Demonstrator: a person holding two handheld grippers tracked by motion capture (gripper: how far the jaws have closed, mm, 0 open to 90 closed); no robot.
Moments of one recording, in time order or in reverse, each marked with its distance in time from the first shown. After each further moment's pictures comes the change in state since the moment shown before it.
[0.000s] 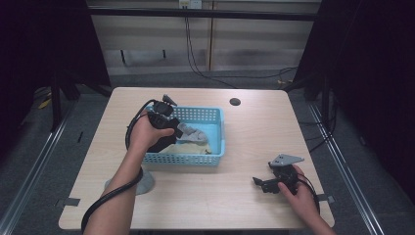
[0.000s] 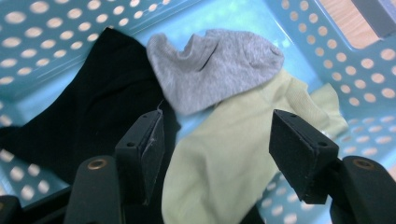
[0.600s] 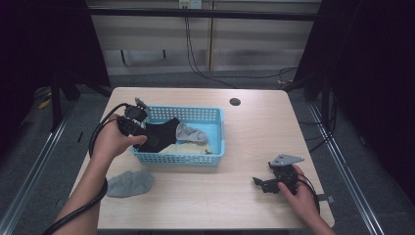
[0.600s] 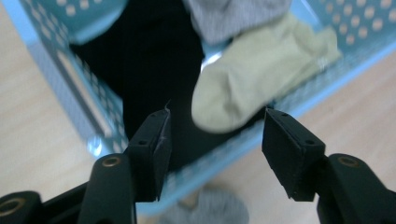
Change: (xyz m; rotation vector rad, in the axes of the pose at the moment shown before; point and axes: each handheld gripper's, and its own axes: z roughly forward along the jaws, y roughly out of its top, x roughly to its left) left arm 0.018 -0.048 -0.066 0.023 0.018 -0.010; right arm 0.000 0.000 0.000 0.000 0.000 -0.001
